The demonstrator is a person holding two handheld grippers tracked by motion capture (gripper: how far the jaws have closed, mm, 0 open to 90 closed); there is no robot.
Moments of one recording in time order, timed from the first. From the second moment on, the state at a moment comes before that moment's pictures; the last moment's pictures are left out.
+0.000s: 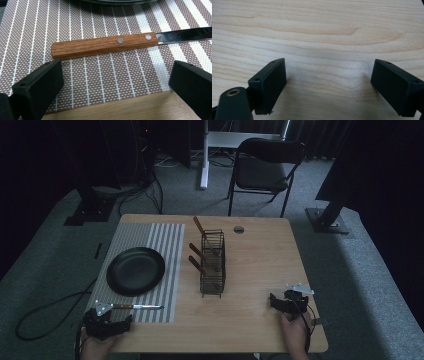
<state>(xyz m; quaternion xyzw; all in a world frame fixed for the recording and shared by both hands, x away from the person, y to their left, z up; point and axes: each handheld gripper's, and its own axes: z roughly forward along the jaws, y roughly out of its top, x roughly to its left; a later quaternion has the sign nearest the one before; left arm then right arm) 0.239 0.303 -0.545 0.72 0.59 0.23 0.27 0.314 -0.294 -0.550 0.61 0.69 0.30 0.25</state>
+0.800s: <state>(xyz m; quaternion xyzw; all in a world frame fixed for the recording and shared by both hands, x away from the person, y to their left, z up) 0.241 0.304 -0.541 0.72 0.60 0.22 0.27 0.312 -0.294 -0.550 0.61 0.69 0.30 0.26</state>
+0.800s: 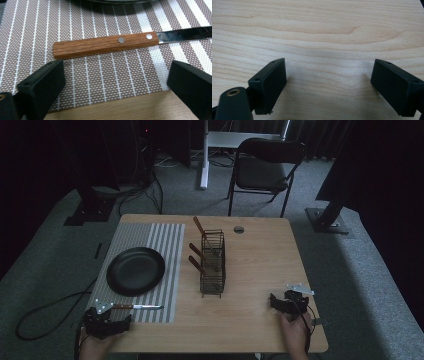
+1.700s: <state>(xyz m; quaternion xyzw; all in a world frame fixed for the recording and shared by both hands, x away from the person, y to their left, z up) 0.249 0.288 -0.515 0.74 0.57 0.20 0.30 0.312 -0.294 -0.550 0.61 0.69 0.30 0.26</state>
